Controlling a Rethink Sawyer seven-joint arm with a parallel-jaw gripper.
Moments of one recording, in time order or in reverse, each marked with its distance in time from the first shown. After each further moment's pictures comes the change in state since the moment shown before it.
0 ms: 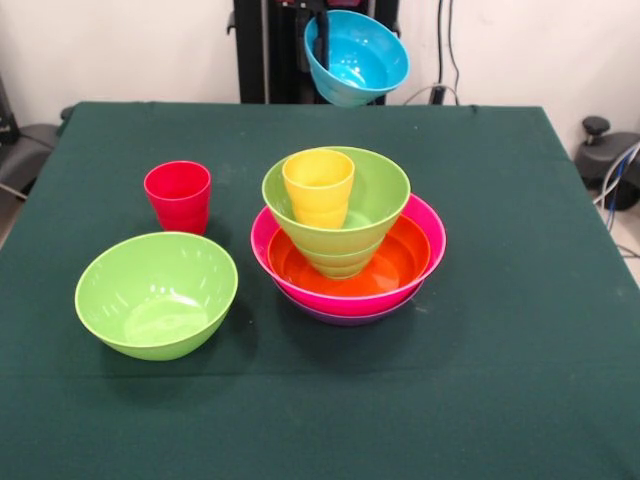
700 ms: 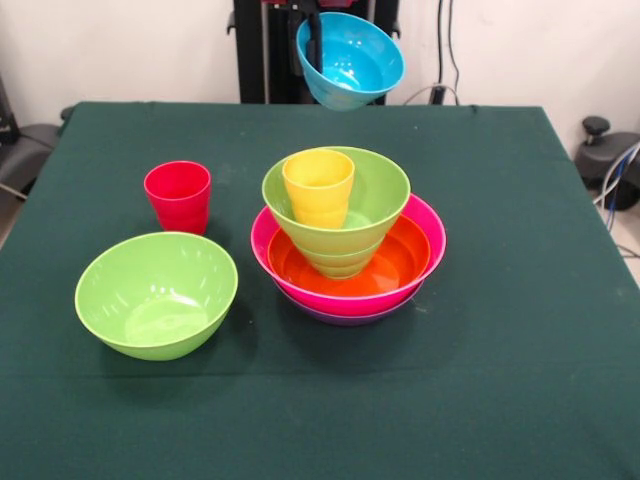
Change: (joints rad) arm -0.030 0.010 0.030 -0.018 0.000 0.000 0.000
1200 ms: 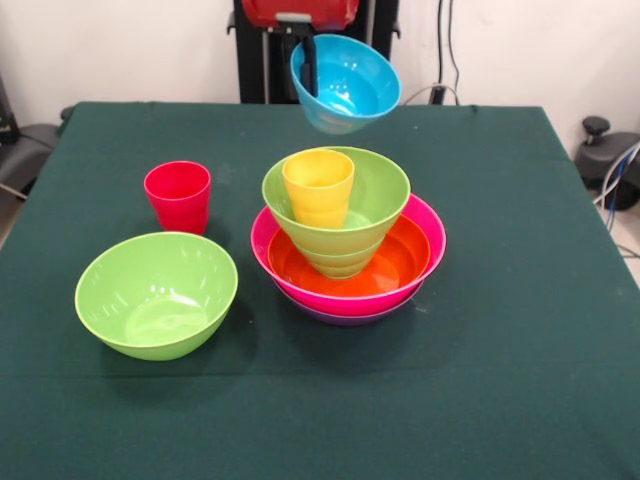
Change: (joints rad) arm 0.001 0.076 0.001 -0.077 -0.031 0.000 0.000
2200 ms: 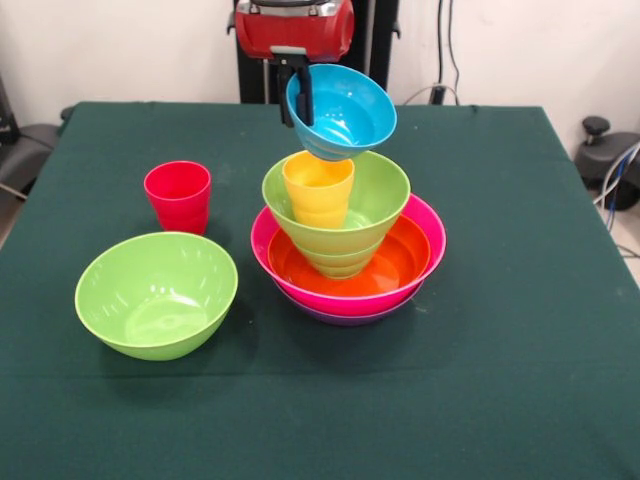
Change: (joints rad) arm 0.002 0.070 0.000 -0.058 -0.033 0.000 0.000
